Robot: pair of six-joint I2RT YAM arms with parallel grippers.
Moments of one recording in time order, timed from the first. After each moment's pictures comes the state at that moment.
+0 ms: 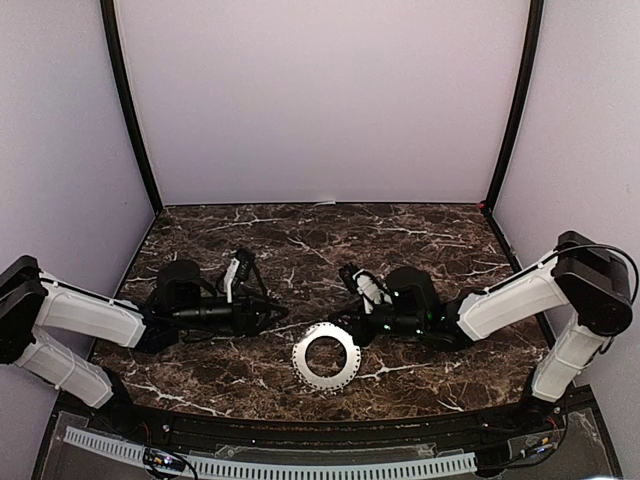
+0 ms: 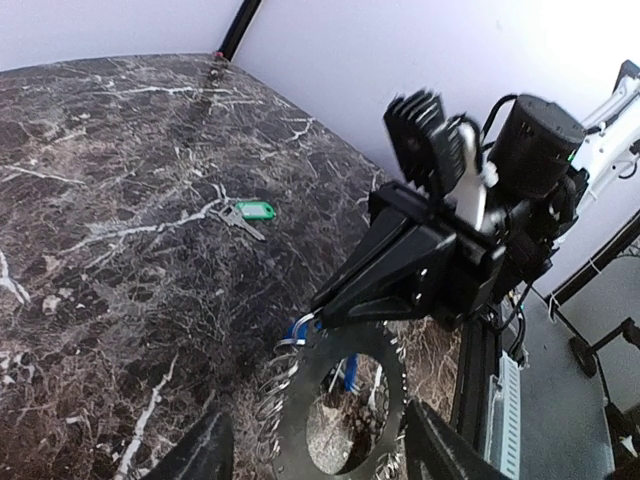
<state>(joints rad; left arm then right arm) -0.74 1.35 0.41 0.68 0.46 -0.42 0.99 1.66 0.67 0.54 -0.14 0.28</state>
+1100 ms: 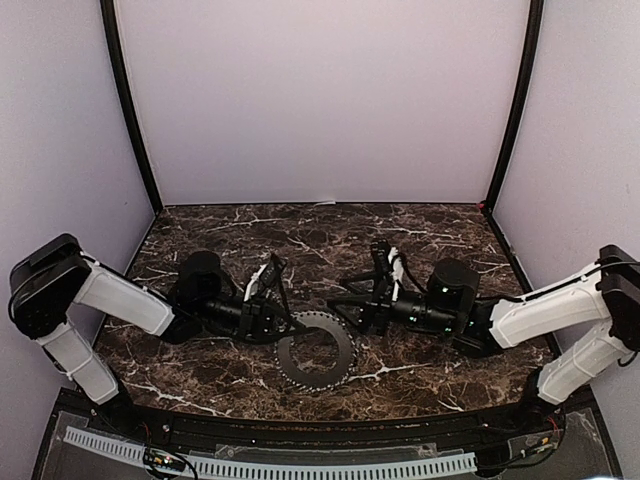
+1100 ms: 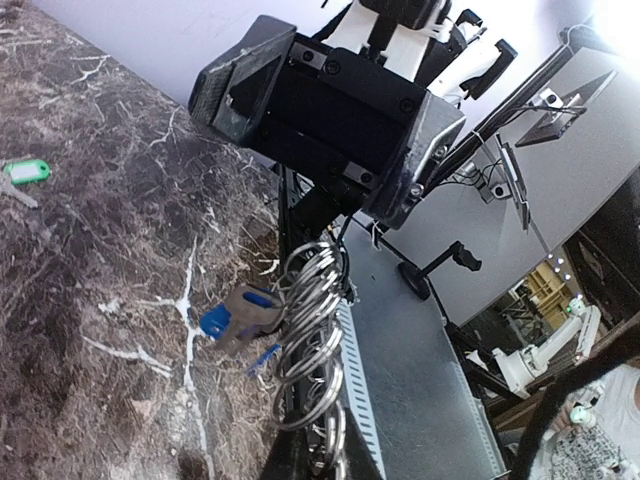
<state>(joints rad) -0.74 1.65 0.51 0.99 1.02 -0.63 1.00 1.46 0.54 0.85 -0.26 0.27</state>
